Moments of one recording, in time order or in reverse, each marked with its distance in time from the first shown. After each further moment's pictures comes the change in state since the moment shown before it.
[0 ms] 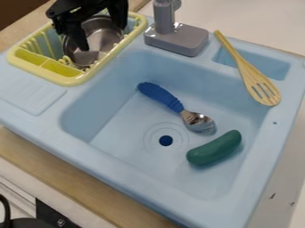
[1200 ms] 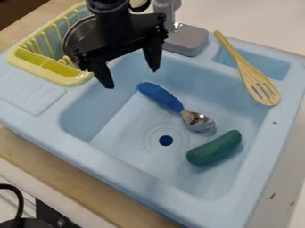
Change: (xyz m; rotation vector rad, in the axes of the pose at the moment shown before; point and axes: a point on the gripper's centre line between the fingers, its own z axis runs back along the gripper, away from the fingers) arm -0.078 0.005 0.000 -0.046 0.081 -0.307
